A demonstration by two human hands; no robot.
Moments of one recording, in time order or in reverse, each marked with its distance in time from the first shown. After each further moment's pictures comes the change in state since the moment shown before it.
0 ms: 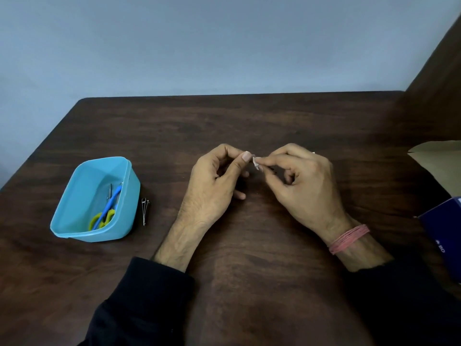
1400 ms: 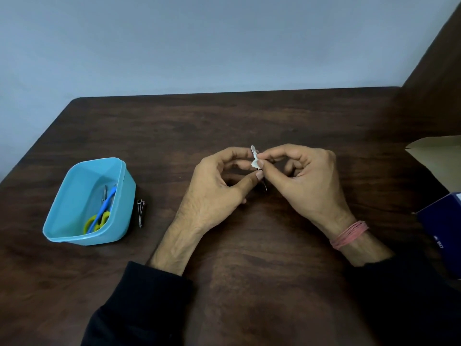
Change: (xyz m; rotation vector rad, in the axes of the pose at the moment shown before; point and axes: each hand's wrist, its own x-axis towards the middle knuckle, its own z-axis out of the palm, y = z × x) left_hand -0.003 -0.002 0.004 0.084 -0.125 0.047; right_hand 0.004 -0.008 -0.007 0.268 0.017 0.237
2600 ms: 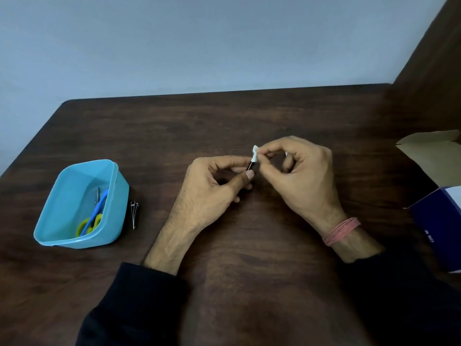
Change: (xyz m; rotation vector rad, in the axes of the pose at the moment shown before) left_hand 0.002 -0.005 0.000 0.020 0.000 -0.022; right_hand 0.004 0.007 -0.001 -0.123 0.090 -0.082
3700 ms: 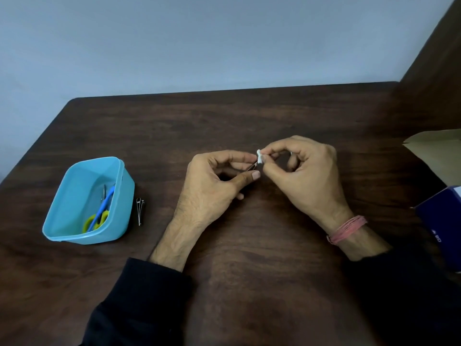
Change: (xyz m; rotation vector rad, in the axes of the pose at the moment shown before) left_hand 0.000 0.004 -0.001 -0.031 0.075 -0.016; right_hand 0.000 0.000 0.001 0.013 -0.040 0.017
